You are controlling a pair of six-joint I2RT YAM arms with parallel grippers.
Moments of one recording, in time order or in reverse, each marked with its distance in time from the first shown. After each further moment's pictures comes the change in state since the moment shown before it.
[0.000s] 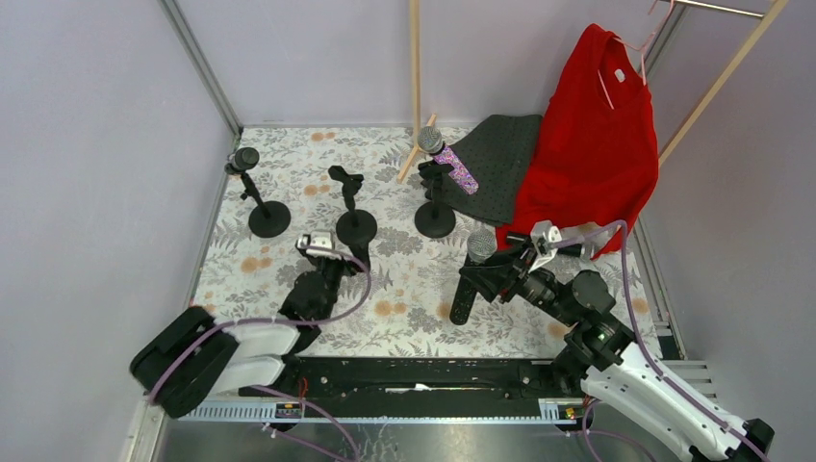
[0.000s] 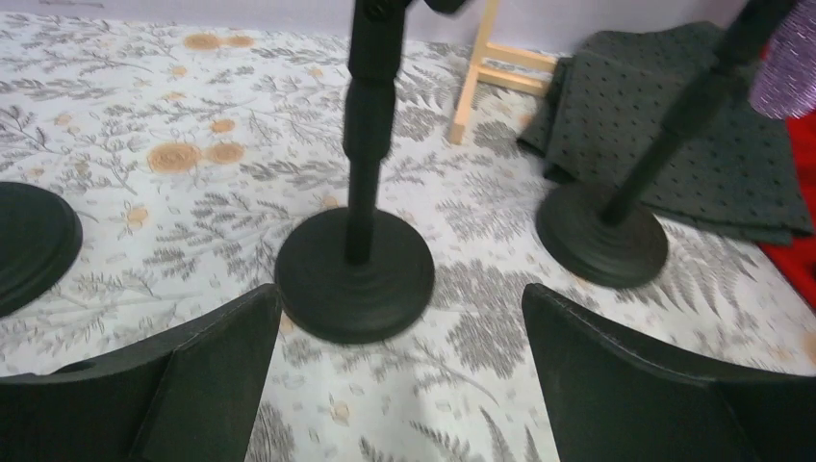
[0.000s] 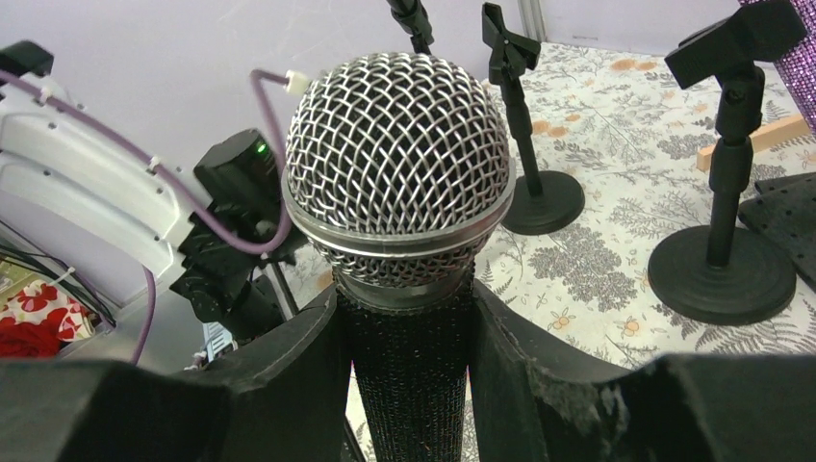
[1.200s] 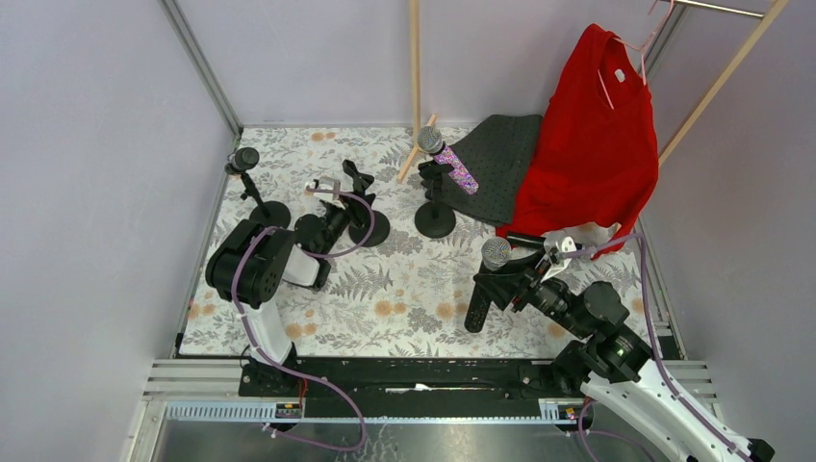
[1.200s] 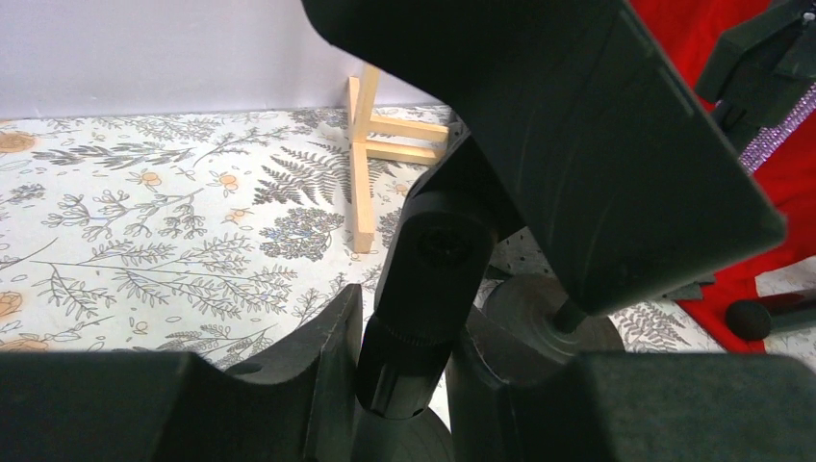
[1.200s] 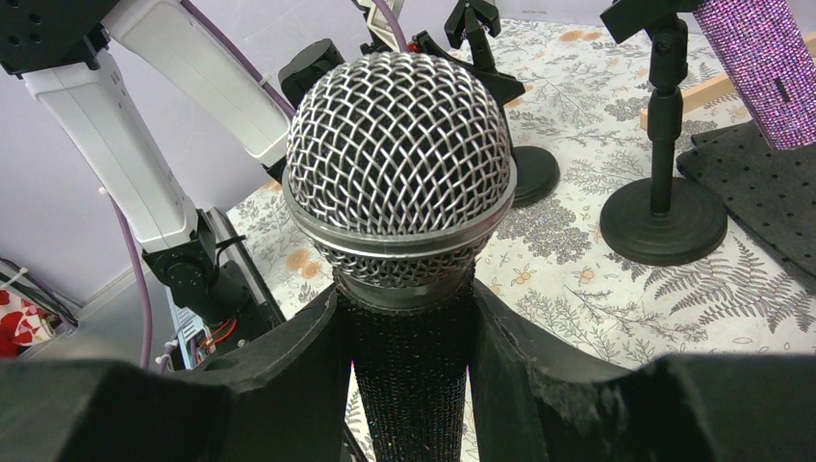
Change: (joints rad) left arm 0.440 0.715 0.436 0.402 0.748 -0.134; right arm 0.000 -0.180 0.013 -0.267 0.079 -0.027
